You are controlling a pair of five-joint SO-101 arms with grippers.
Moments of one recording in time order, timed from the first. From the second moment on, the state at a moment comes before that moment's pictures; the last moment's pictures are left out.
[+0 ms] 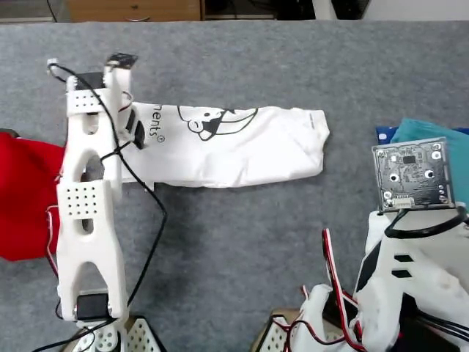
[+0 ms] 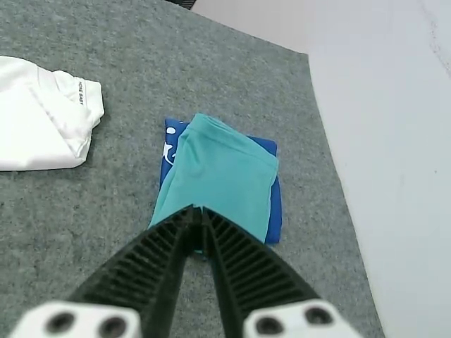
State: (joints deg) left arm -8.0 63.1 -63.3 91.7 -28.7; right arm 28.4 -58.7 -2.9 101.5 28.6
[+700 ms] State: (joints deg) left arm -11.1 63.5 -68.0 99.8 -30.1; right arm 28.4 -58.7 -2.9 101.5 28.6
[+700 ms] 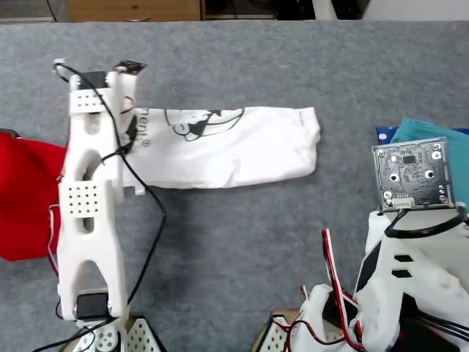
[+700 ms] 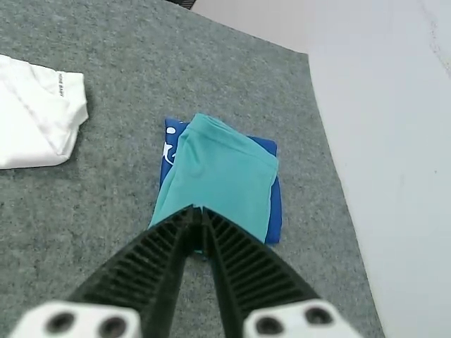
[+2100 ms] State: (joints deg) left arm 17.4 23.4 -35.6 100.1 -13.5; right arm 28.4 -62.5 -1.3 101.5 29.0
